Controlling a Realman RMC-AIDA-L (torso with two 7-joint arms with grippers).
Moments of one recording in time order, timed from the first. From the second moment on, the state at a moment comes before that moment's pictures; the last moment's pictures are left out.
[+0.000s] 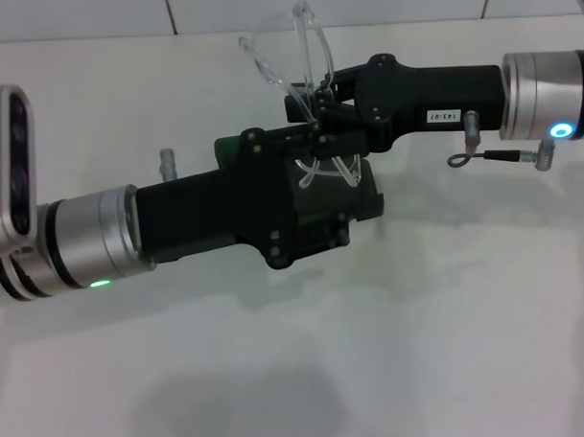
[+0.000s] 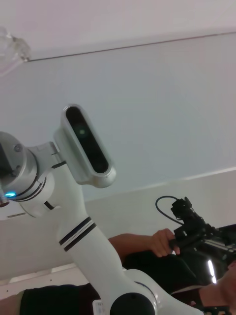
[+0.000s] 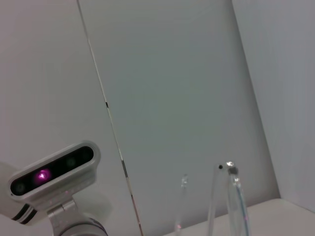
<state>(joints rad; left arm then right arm) -0.76 -2.08 2.84 -0.18 -0.41 1.87 -0.54 0.81 2.01 -1.18 -0.43 -1.39 -1.46 1.35</state>
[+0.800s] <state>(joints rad) -0.75 -2.07 2.84 -0.18 -0.41 1.87 -0.54 0.79 1.99 -1.17 -0.49 -1.50 -1.49 1.37</state>
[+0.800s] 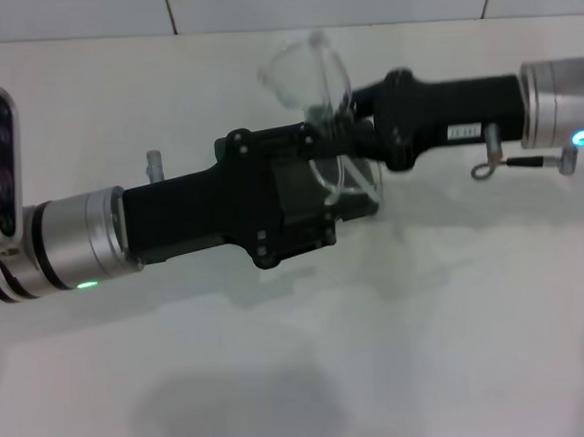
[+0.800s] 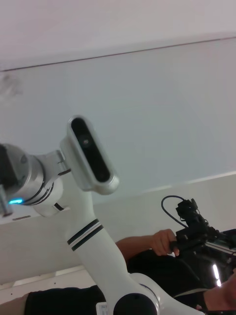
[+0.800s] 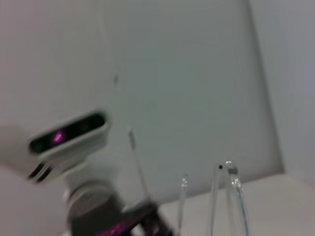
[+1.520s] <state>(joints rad) -0.67 -2.06 2.84 -0.18 -0.56 1.88 -0.54 0.73 2.00 -1.16 -0.71 -1.69 -1.38 1.38</state>
